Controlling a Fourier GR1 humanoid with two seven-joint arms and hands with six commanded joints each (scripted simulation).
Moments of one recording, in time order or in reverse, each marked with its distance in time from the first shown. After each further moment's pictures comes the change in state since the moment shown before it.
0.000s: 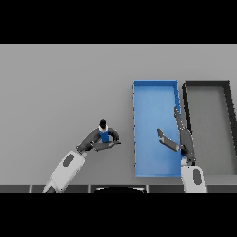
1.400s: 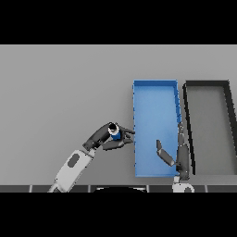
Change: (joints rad) left arm -0.031 -0.094 0.017 -0.261 -0.096 -0.046 0.056; right arm 0.253 0.142 0.073 -0.146 0.187 -0.210 -0.051
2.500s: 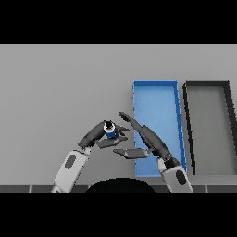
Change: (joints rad) left arm -0.011 -0.073 0.076 0.009 -0.076 -0.112 0.014; right arm -0.380 -0.072 0.238 -0.307 -0.216 0.408 0.604
